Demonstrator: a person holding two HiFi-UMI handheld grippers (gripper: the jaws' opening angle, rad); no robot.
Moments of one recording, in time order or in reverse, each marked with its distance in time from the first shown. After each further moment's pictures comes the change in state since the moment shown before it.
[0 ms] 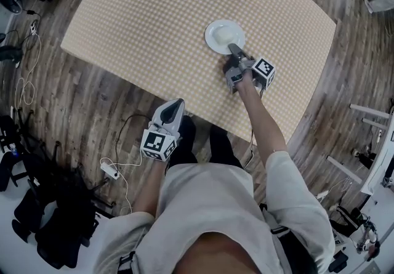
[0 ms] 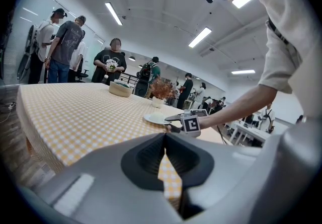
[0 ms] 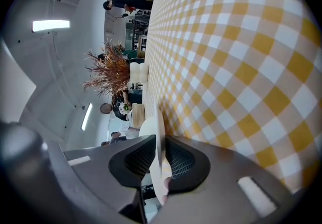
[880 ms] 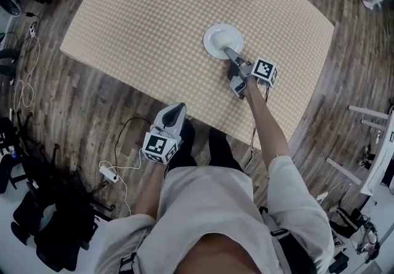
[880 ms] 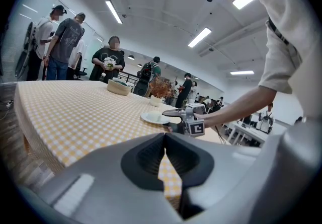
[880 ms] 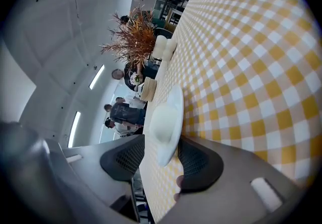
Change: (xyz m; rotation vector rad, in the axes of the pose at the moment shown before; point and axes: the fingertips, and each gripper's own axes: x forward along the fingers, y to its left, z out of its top) left arm 0.006 -0.007 -0.008 -0.003 0.009 -0.021; right arm -0.004 0.017 -0.020 -0.355 0.261 0.025
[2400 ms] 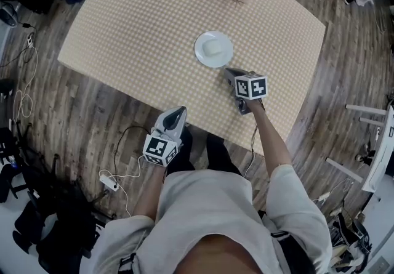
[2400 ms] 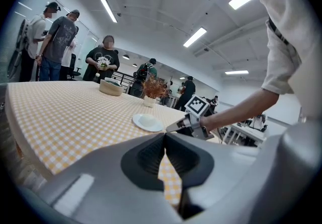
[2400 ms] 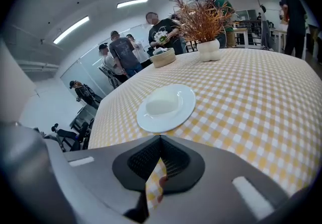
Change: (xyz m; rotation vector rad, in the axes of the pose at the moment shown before) left arm 0.016 -0.019 0.005 0.023 0.000 -0.057; right arm -0.047 -0.028 -0.028 -0.816 0.312 -0.423
